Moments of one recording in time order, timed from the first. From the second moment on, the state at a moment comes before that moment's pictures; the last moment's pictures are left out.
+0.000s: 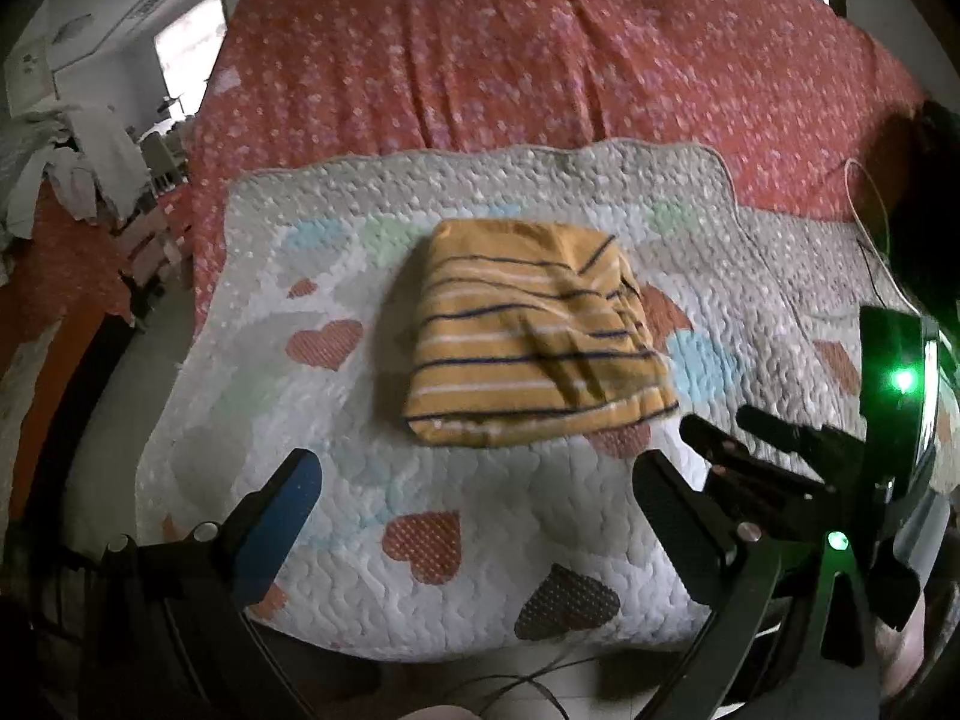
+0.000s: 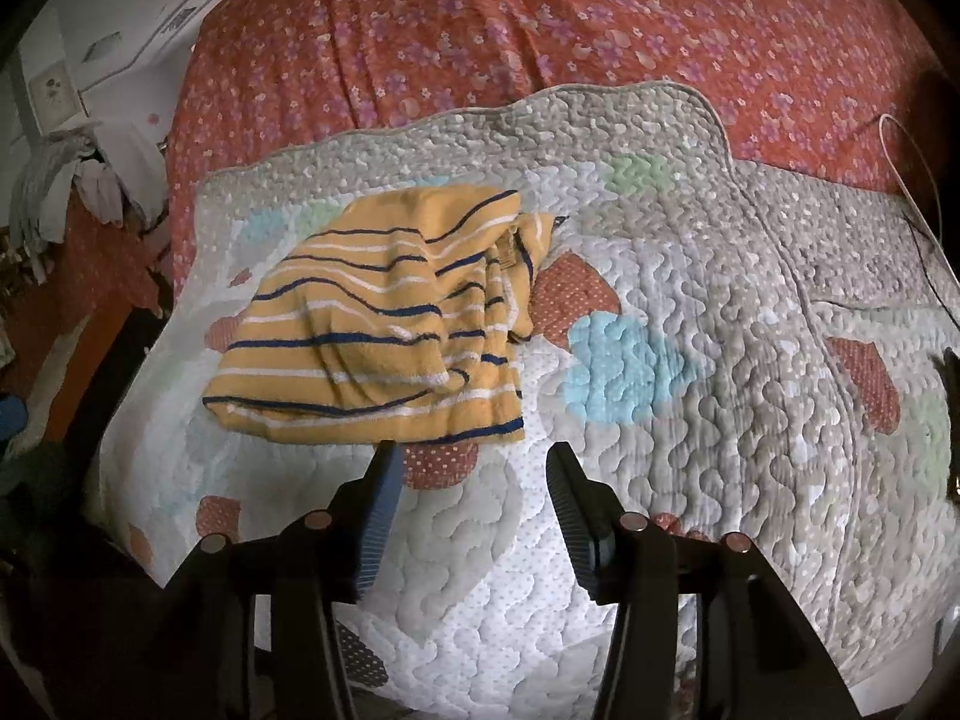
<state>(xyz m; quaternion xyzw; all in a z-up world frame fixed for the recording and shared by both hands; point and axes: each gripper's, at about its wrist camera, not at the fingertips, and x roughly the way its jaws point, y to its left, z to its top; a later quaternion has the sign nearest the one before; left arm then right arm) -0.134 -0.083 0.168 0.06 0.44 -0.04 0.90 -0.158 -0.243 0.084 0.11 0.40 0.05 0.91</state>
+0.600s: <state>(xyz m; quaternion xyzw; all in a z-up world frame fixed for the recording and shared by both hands) -0.130 -0.080 0.146 0.05 0.47 -0.05 0.88 -0.153 -0.242 0.075 0.09 0.41 0.05 0.91</state>
